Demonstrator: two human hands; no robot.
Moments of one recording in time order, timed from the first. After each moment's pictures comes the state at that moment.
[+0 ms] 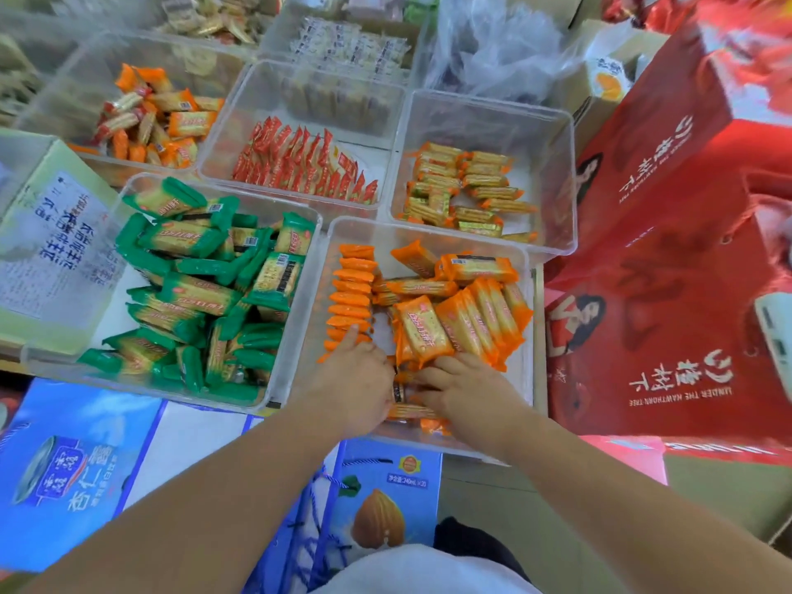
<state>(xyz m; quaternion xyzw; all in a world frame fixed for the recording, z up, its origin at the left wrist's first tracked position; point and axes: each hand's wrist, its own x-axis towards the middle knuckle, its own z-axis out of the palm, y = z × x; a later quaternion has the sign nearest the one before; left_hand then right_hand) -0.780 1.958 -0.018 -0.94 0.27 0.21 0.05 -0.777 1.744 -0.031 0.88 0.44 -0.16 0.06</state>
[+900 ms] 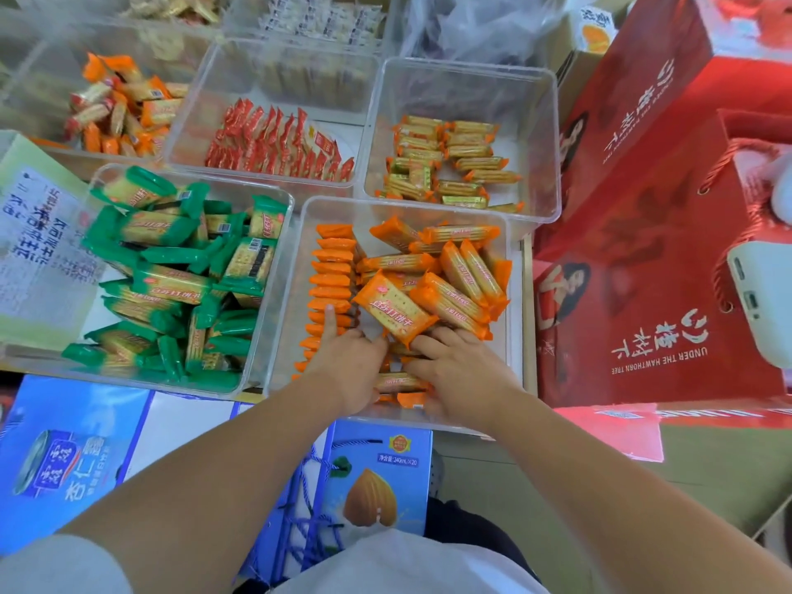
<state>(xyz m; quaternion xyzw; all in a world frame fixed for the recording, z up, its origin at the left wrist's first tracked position) -0.776 1.935 -0.053 -0.95 0.20 0.23 0.06 -0.778 1.732 -0.036 0.92 0.37 -0.14 -0.02</state>
